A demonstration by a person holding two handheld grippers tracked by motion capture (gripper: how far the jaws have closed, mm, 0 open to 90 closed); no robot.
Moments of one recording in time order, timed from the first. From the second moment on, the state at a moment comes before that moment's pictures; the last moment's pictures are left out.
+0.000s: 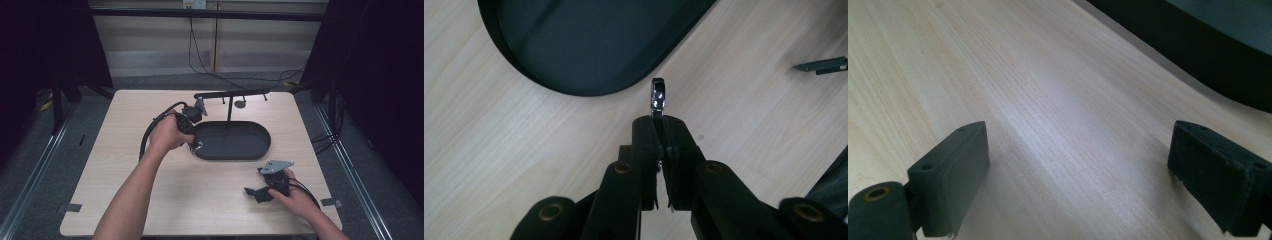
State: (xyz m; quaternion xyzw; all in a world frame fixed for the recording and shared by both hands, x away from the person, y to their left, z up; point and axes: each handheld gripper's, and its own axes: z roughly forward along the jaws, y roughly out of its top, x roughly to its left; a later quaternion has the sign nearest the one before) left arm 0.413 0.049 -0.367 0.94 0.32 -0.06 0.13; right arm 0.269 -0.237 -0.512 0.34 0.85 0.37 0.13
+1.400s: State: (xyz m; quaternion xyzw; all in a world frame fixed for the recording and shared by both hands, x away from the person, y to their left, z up) left arm 0.433 0.003 -0.385 0.93 0.32 -0.05 0.14; right arm 0.269 -0.237 -0.512 0.34 0.85 0.37 0.13
